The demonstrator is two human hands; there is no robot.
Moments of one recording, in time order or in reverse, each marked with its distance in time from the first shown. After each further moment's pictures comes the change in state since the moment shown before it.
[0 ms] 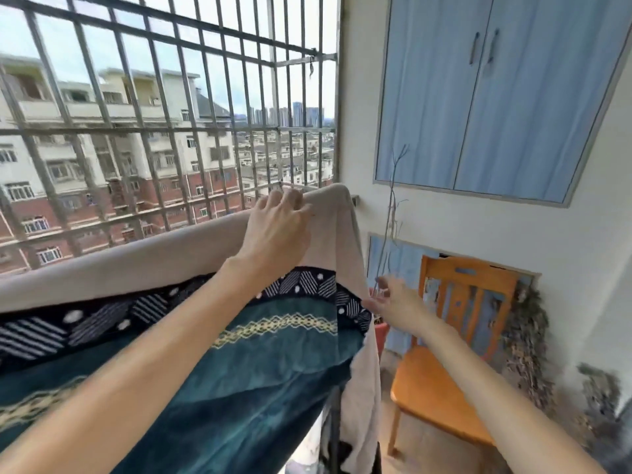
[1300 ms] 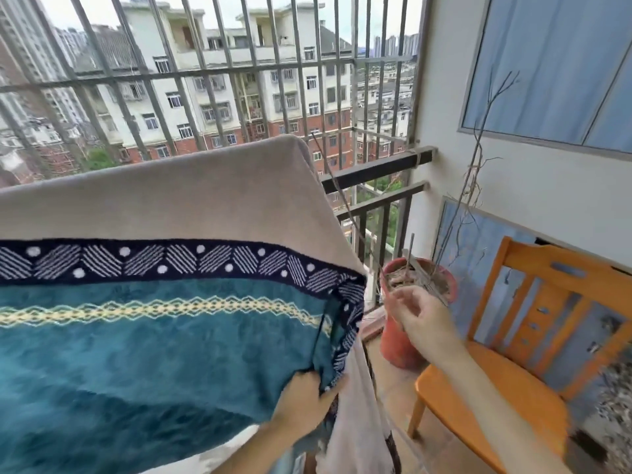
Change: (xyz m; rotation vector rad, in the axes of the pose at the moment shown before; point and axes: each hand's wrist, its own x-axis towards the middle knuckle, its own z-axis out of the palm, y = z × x) left_hand -0.134 0.229 0.245 -0.339 -0.673 -0.751; right_hand 0.068 0.181 -0.024 0.578 -0.144 -0.195
